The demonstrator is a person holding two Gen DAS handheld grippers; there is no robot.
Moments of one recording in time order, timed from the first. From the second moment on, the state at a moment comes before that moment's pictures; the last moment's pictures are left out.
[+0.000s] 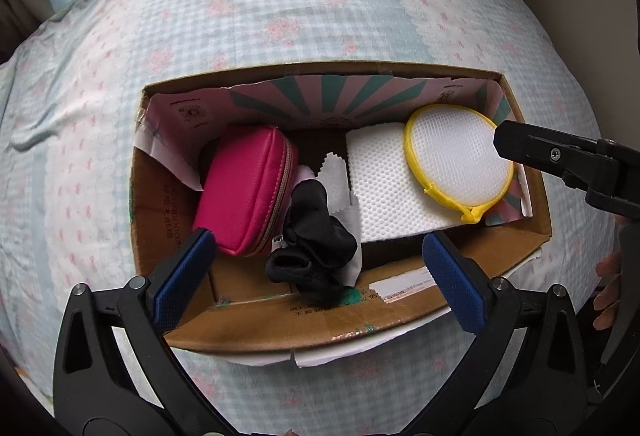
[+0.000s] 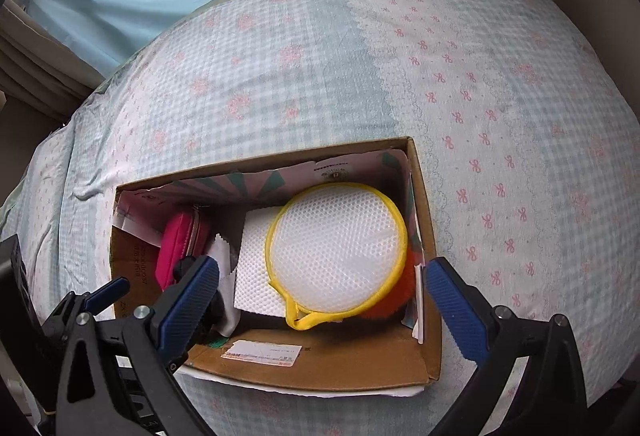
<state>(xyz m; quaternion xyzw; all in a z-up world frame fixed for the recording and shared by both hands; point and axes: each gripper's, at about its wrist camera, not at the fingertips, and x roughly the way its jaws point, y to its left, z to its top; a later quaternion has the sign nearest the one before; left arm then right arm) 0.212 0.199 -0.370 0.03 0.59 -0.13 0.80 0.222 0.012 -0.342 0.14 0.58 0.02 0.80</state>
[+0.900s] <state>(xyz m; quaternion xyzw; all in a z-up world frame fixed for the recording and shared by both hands) 0.122 0.134 -0.141 -0.02 0.46 -0.04 0.89 0.144 -0.068 -0.177 0.07 0.50 0.07 0.86</state>
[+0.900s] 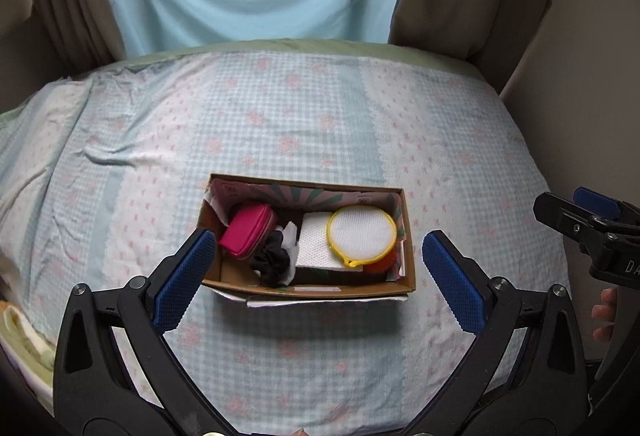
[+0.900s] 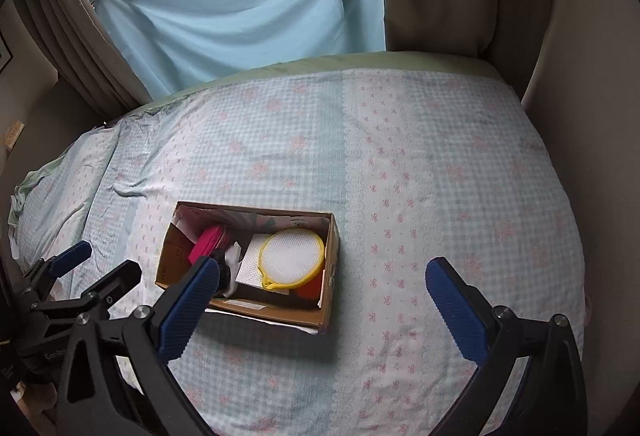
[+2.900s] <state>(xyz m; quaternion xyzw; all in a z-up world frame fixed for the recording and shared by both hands) -0.002 0.078 -0.025 0.00 0.28 -0.02 0.96 0.000 -0.135 -0.032 0.02 0.31 -0.01 0.95</state>
